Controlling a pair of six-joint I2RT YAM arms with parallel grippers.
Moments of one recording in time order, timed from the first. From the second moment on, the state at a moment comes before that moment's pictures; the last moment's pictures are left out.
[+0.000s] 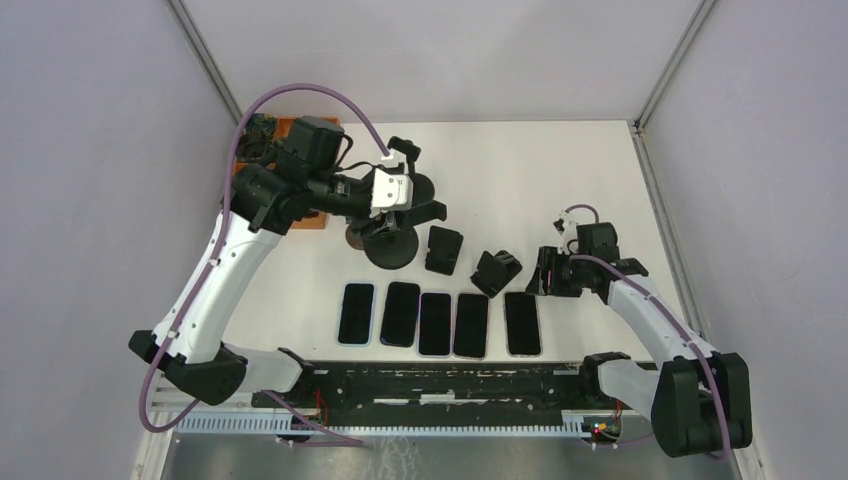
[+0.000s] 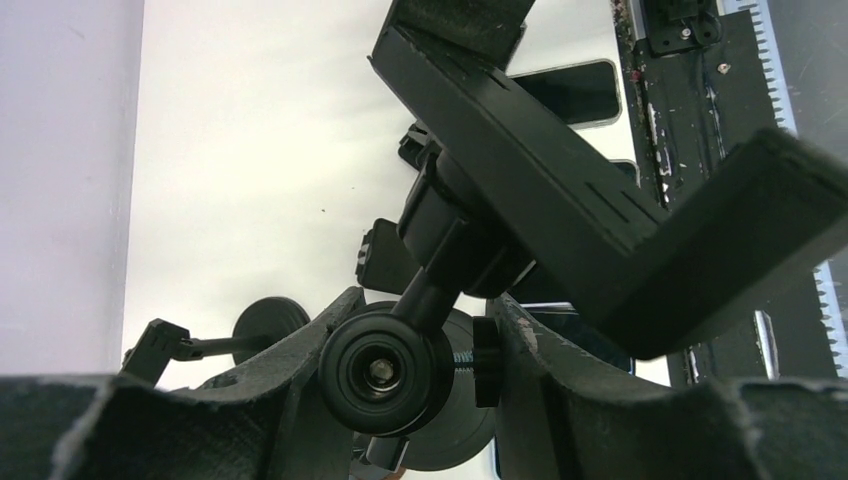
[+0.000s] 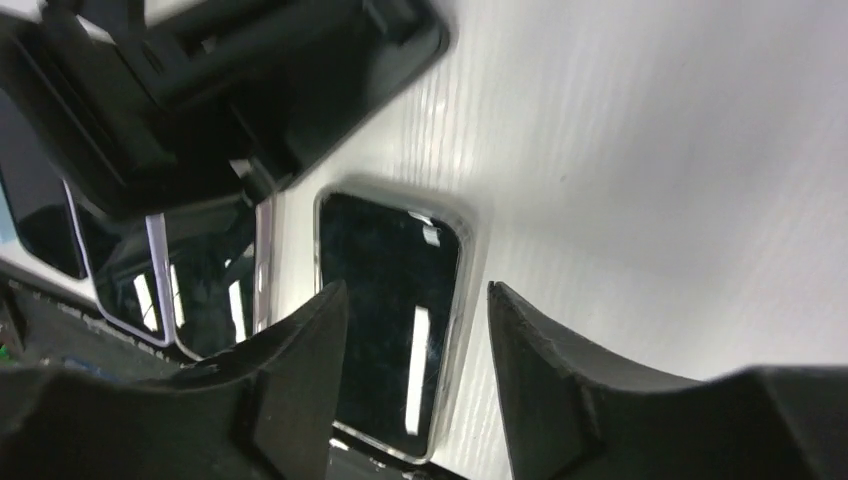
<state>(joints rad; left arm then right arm) -0.56 1.33 1.74 -1.13 0.77 0.91 0.12 1.08 0.55 -0.53 -0.39 0.20</state>
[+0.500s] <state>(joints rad) -0.56 1.33 1.69 -1.12 0.82 0.88 0.14 0.95 0.94 -0.45 -0.41 0.31</state>
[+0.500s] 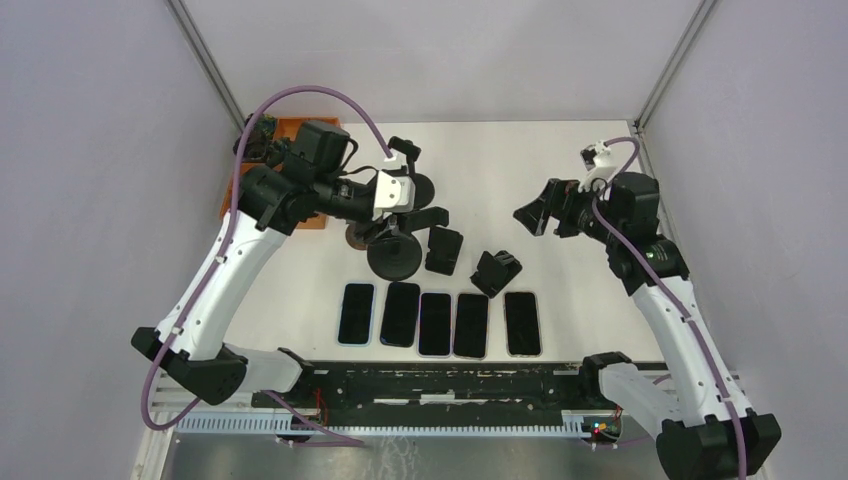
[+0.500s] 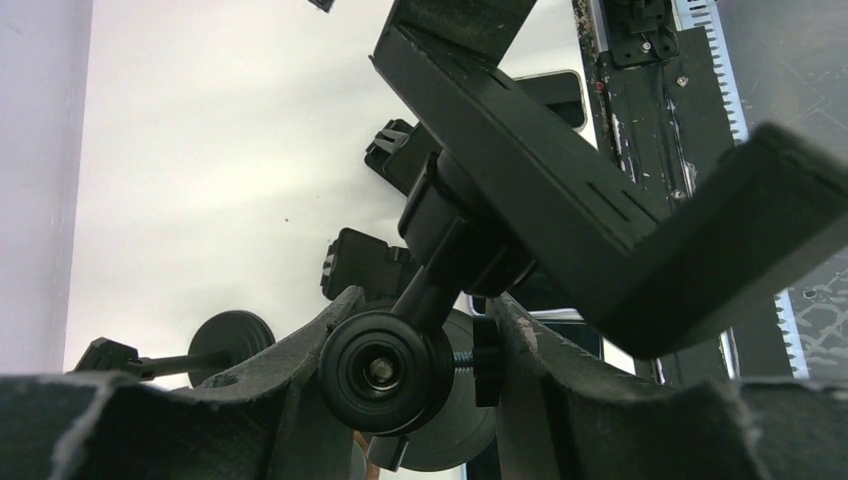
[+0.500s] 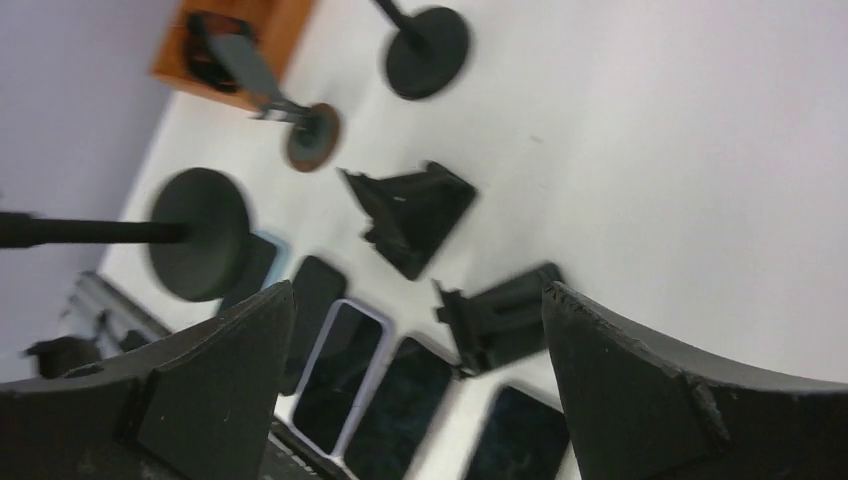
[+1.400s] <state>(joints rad) -0.59 1.41 1.70 -1.12 0.84 0.88 0.61 1.11 1.10 0.19 -0.80 0.73</state>
